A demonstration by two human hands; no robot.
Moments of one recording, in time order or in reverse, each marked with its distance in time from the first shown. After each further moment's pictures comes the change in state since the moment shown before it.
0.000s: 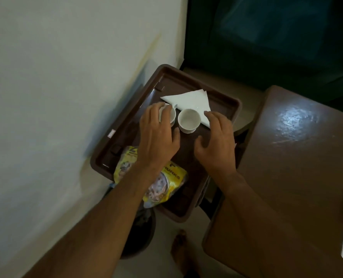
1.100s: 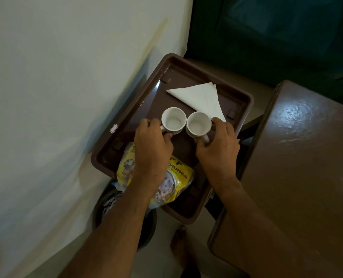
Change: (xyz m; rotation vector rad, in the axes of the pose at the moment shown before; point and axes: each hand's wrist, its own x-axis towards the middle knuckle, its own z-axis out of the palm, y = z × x) left_hand -0.024 -0.024 0.007 -0.185 0.016 -0.360; right_hand -0.014 -0.013 0.032 -0.040 0.051 0.198
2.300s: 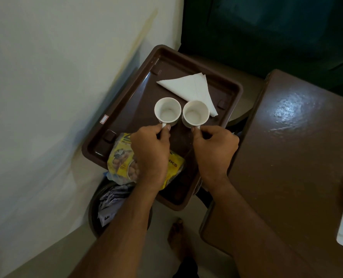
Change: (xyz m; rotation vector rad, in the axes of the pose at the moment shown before) left_hand -0.038 0.032 0.000 -0.278 0.099 -0.084; right_hand -0.016 -0.004 -0.025 0.234 0.121 0.144
